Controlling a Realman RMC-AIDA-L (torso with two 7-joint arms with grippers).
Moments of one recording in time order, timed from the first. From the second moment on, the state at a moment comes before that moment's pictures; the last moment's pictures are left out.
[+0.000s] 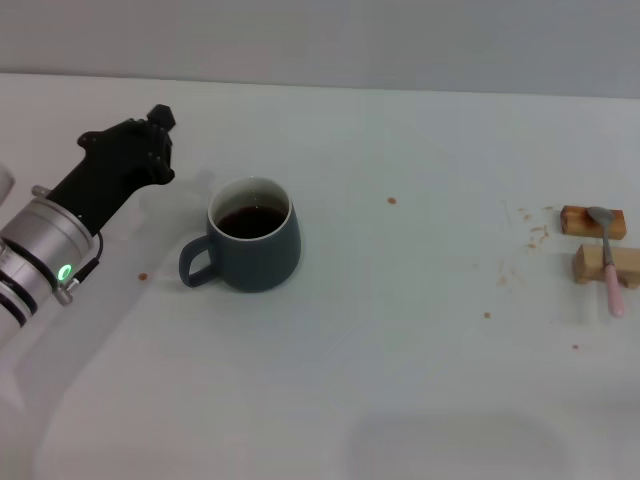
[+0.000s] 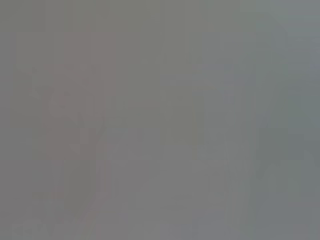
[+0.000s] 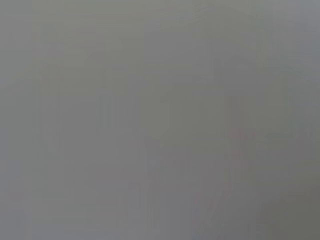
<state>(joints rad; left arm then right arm) -0.51 -2.02 -1.10 -0.20 2.89 1.08 -0.54 0.31 2.08 0.35 0.15 -1.17 -1.40 0.19</state>
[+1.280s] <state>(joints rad) -0.59 -1.93 -0.84 -0.14 2.89 0.92 -0.75 0.29 2.08 0.31 0.06 -1.17 -1.42 0.19</state>
